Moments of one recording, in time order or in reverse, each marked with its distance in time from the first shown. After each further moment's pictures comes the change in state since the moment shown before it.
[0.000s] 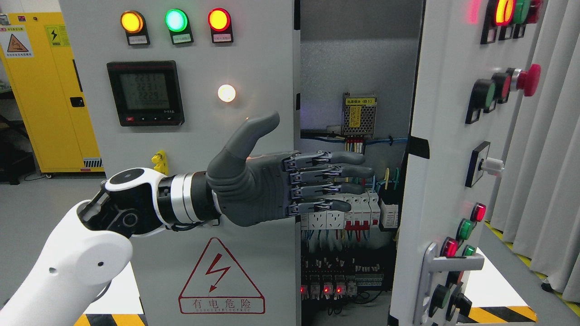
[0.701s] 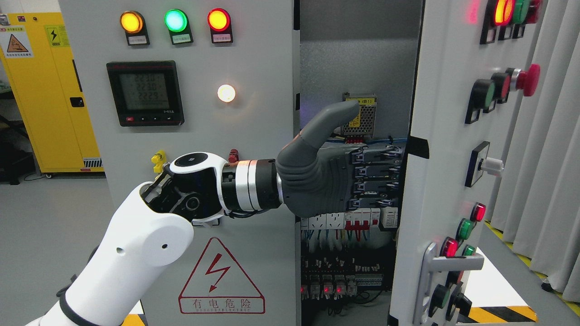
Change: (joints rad) left arm -0.057 -0.169 -0.022 0.076 -0.060 0.037 0.070; right arm 0.000 0.000 0.000 0.000 0.000 0.000 0.000
